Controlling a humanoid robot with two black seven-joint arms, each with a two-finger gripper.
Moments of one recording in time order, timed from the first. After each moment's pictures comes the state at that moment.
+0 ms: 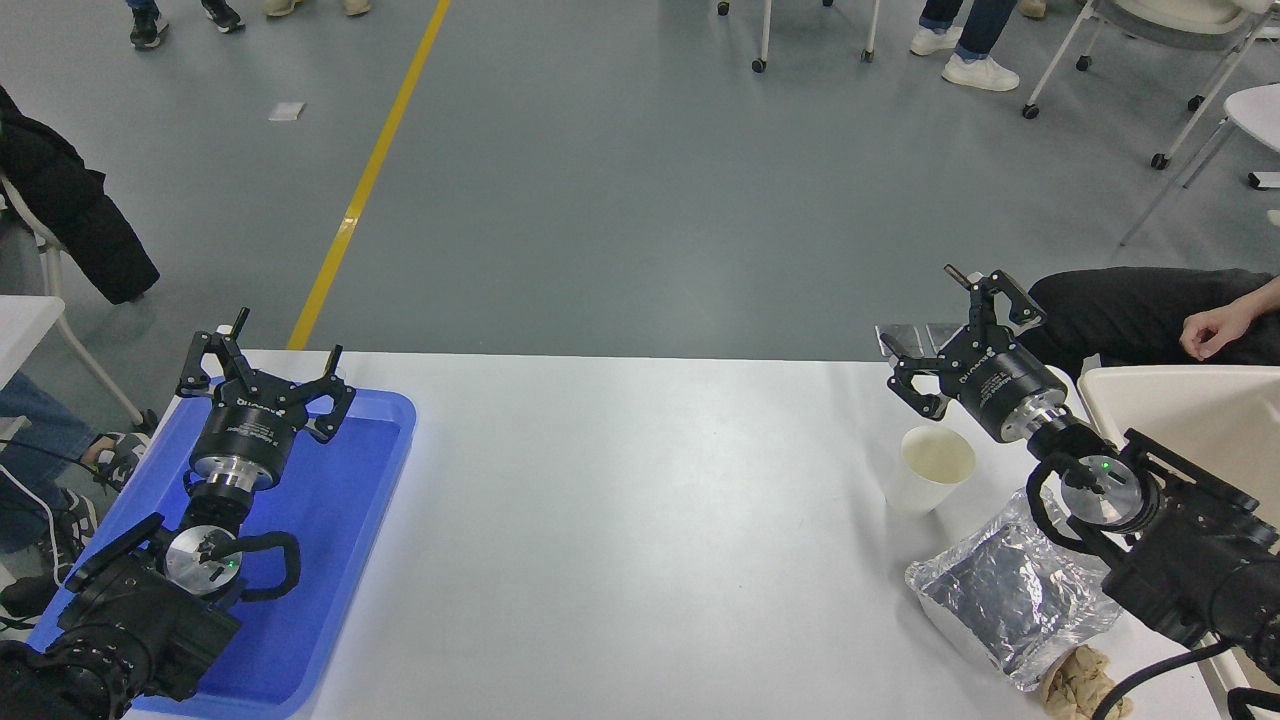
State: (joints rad) left arm -0.64 0.19 -0.89 -0.19 -0.21 -0.79 -0.33; right arm 0.69 -0.32 0.55 0.52 0.16 0.54 0.20
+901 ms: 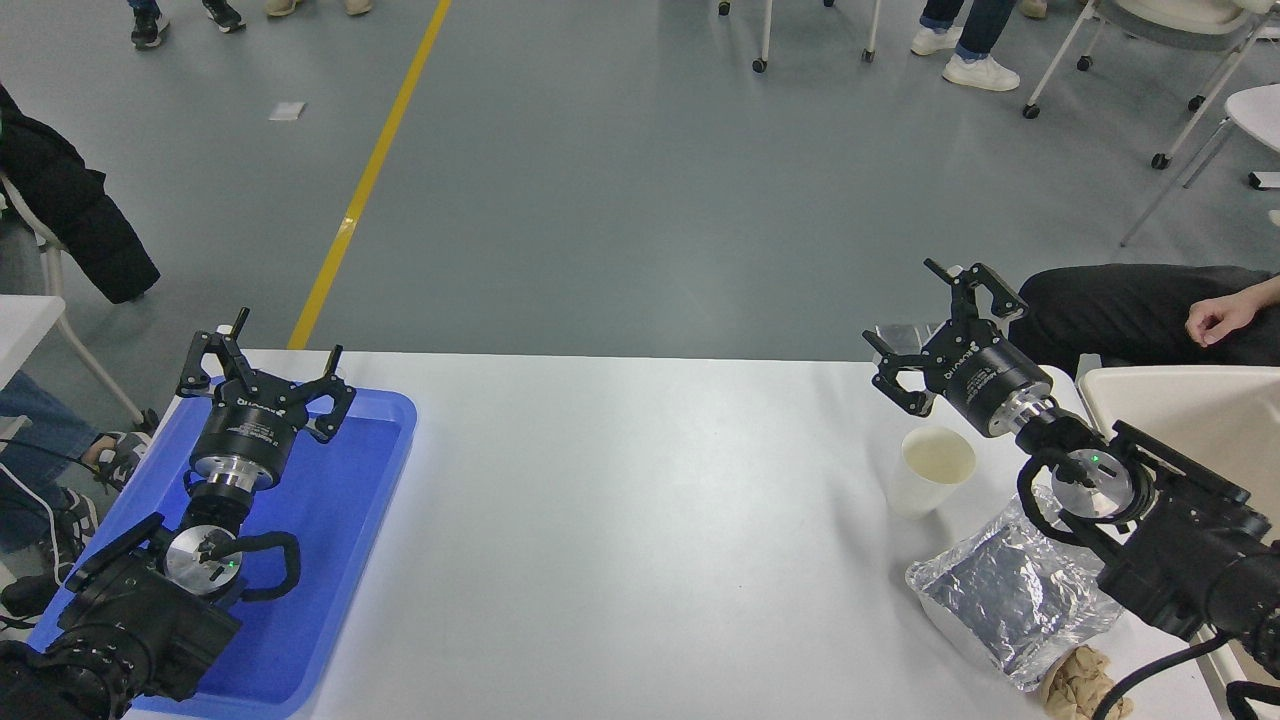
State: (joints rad) left arm -0.64 0.19 -0.89 -0.19 -0.21 -0.79 -0.33; right arm 0.72 -0.35 0.54 0.59 0.04 0.54 0.18
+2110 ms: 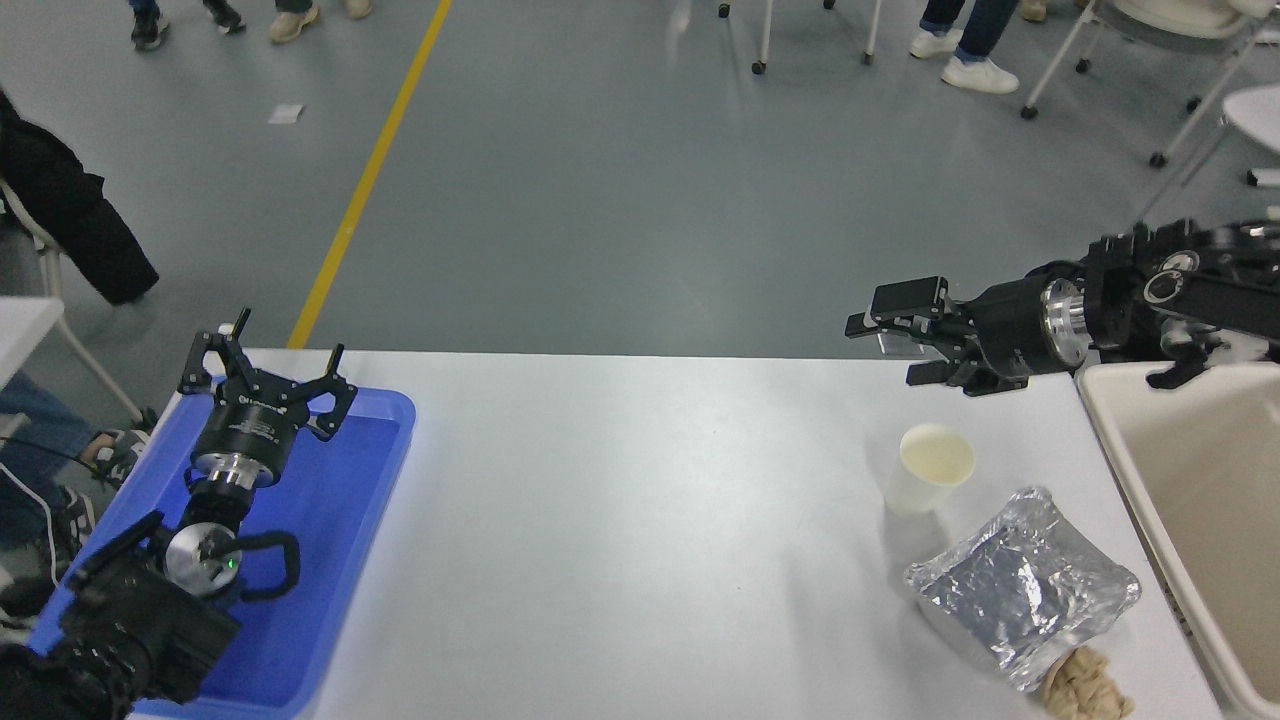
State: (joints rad) left arm -0.64 0.19 -0.89 -0.19 -0.21 -0.79 -0.33; right arm 1.64 -0.60 -0.74 1.07 -0.53 0.55 0.16
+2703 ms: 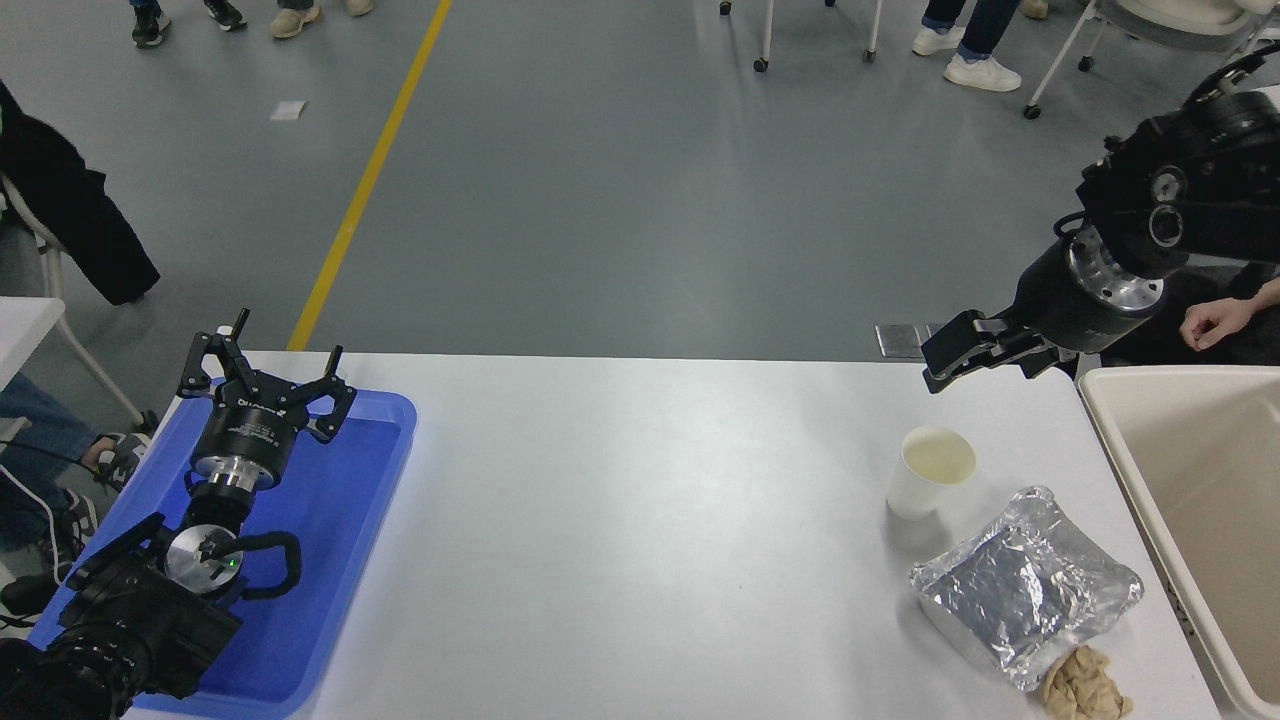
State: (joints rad) left arm -0.64 0.19 -0.89 -0.19 -0.21 -0.79 -0.33; right arm 2.08 -0.41 -1.19 1.28 -0.51 0.72 0.15
